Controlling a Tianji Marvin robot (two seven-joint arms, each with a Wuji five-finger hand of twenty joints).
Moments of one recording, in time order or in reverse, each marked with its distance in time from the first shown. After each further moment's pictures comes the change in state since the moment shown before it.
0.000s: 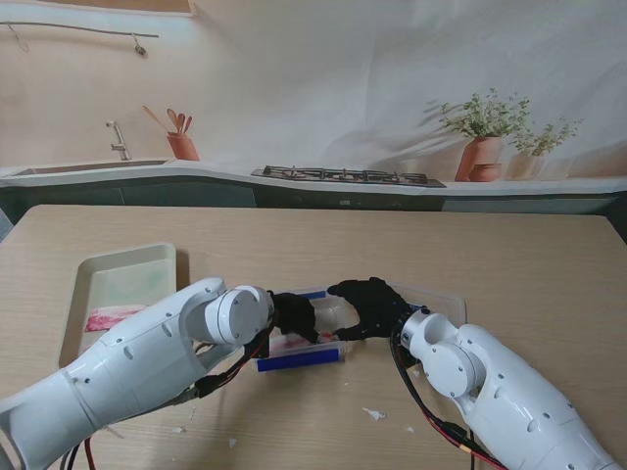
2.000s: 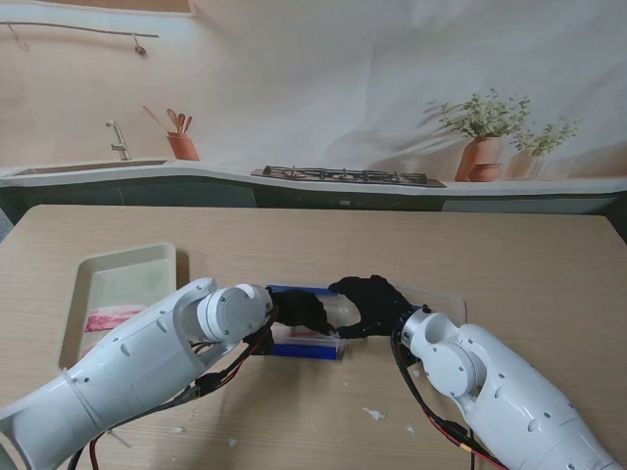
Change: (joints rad) left arm 0.036 -0.022 -0.071 0.053 -0.091 -0.150 0.038; right arm 0.000 0.000 0.003 0.000 -0.001 0.003 -0.013; left_hand -0.010 0.111 -0.189 0.000 0.046 0.020 -0.065 -0.040 -0.011 0.061 -0.152 -0.310 -0.125 0.023 -0.190 -0.136 0.081 0.004 0.036 0.025; right_hand 0.000 0.000 -0.001 0.000 0.000 0.000 0.000 0.000 -0.024 0.026 -0.006 -0.005 0.000 0.000 0.000 0.000 0.000 0.000 0.000 0.000
